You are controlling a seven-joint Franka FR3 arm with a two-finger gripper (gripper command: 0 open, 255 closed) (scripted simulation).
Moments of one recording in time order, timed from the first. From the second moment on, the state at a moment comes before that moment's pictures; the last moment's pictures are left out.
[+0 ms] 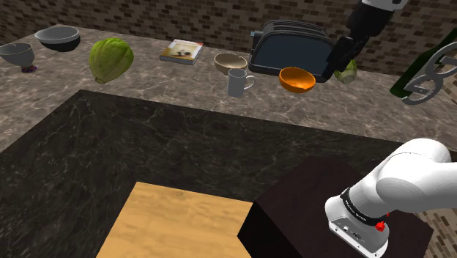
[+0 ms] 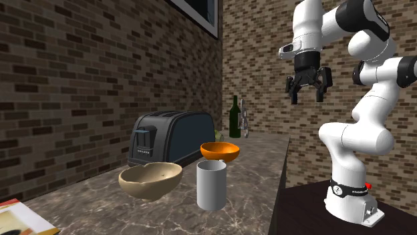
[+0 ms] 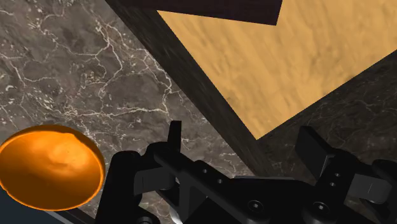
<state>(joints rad) 0.00 -0.82 0.03 -2.28 0.10 1.50 -0.03</state>
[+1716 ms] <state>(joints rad) 0.00 0.04 0.16 -1.81 0.00 1.90 0.11</state>
